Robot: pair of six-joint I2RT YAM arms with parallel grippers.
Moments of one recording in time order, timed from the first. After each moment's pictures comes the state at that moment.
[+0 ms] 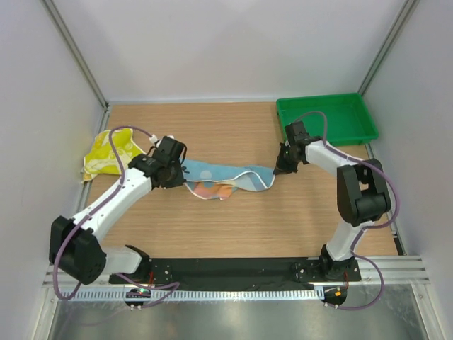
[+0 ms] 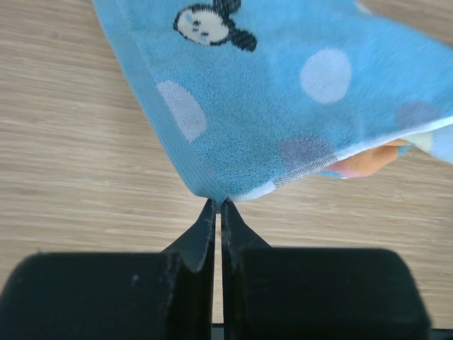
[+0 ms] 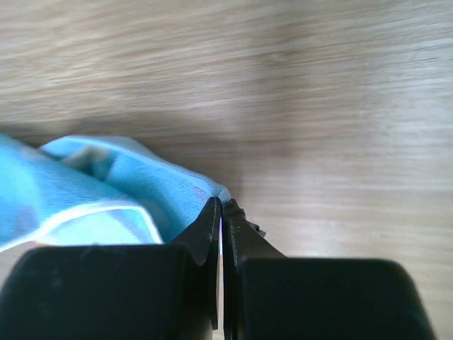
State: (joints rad) left arm -0.48 1.33 1.04 -0.79 -0.22 -0.63; right arm 0.25 1.79 1.15 -0.48 -0.14 0.53
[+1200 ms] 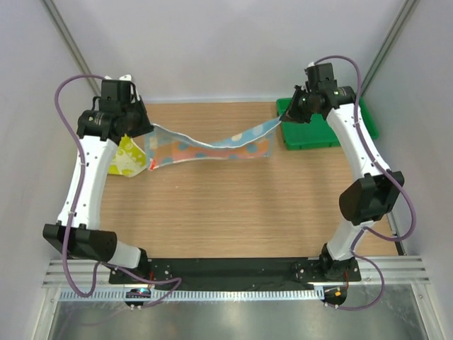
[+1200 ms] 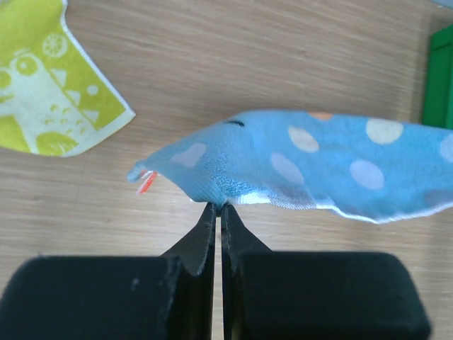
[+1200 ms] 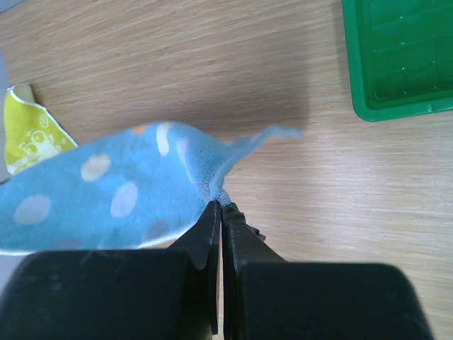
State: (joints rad) left arm -0.15 1.45 1.75 -1.04 -0.04 -0.39; right arm 0.19 1.78 1.90 -0.94 -0.19 0.53
